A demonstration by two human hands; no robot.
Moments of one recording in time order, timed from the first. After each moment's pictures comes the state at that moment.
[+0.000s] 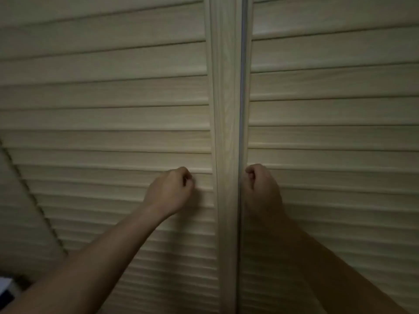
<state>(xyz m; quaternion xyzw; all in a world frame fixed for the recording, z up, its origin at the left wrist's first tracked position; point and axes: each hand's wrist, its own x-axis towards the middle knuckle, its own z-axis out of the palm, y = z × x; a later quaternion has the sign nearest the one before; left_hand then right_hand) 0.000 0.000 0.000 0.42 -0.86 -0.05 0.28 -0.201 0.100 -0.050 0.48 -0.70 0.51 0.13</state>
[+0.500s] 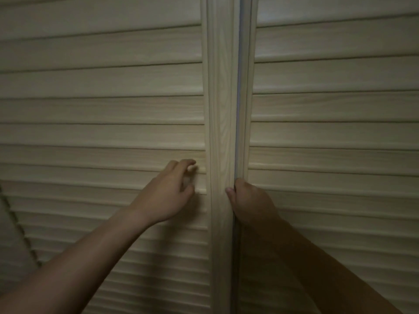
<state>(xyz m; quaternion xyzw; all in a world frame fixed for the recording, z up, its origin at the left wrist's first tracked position) -0.002 -0.023 0.037 0.29 -0.90 -0.08 0.30 -0.210 0.067 -0.020 0.56 -0.78 0.27 0.10</state>
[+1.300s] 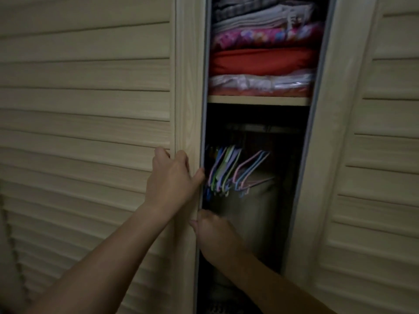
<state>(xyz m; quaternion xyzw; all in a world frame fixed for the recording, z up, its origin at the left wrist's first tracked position) 0.054 -0.147 0.084 0.45 -0.75 0.04 0.48 -0.059 -0.091 -0.011 0.69 -0.67 0.23 0.14</state>
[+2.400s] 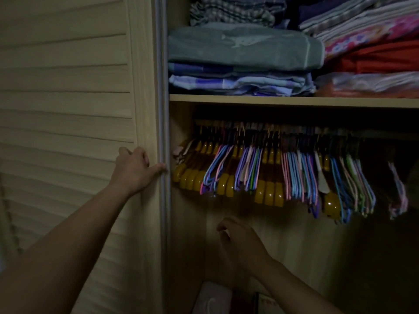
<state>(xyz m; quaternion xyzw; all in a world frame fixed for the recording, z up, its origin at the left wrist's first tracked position) 0.431 -0.450 0.089 0.54 -0.72 -0.05 0.44 0.179 -0.306 -0.045 0.69 -0.65 0.31 0.02</state>
